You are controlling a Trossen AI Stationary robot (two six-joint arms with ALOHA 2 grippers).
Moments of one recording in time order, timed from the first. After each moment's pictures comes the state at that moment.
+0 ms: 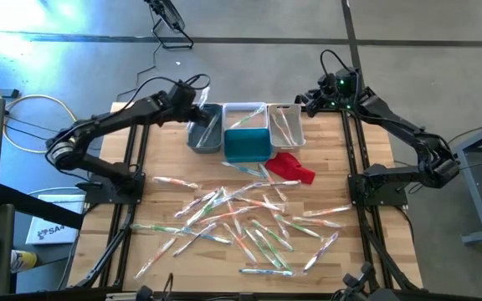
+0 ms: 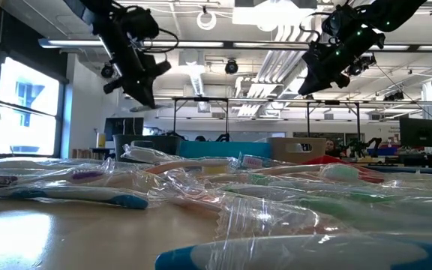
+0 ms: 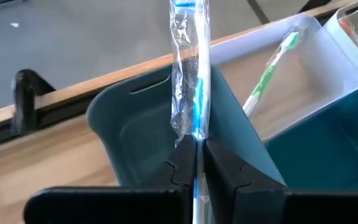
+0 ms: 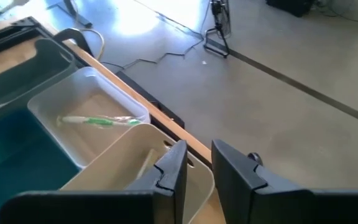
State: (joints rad) left arm 0.66 1.34 1.06 -0.51 -0.19 -0.45; right arm -0.98 1.20 0.91 -0.23 -0.17 -0.04
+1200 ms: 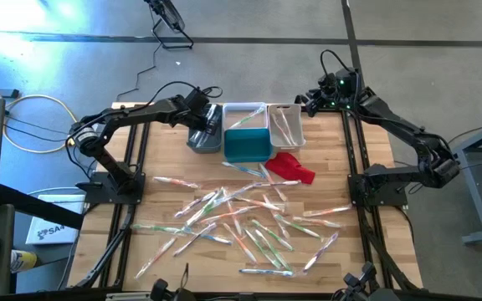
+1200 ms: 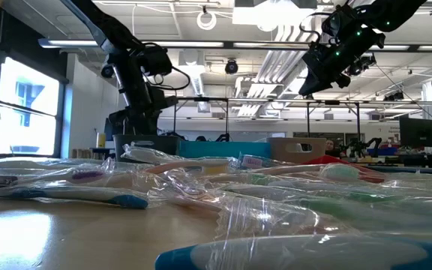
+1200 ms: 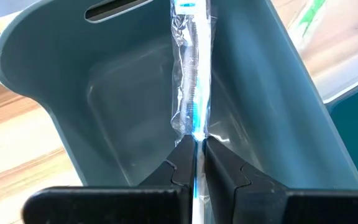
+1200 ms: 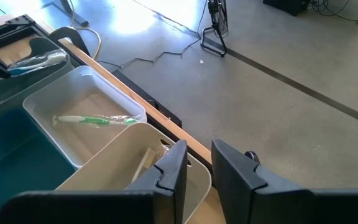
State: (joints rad) left arm 0.69 1.58 1.05 -0.49 -0.09 -0.45; right arm -0.98 1.20 0.91 -0.24 -0.16 -0.05
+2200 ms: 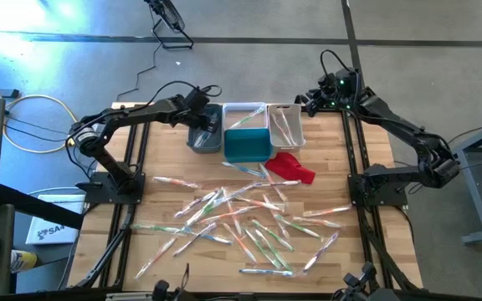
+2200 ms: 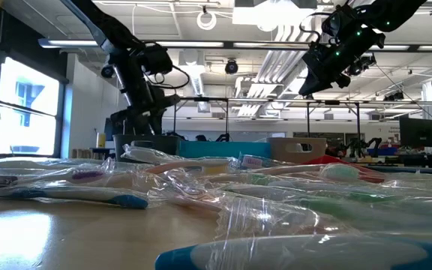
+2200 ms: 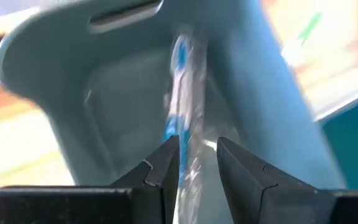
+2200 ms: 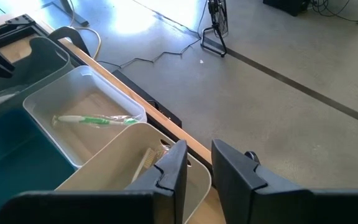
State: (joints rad) left arm 0.68 1.58 1.05 -0.45 -0.09 -0.50; right arm -0.98 1.20 0.91 -0.24 -0.16 -0.05
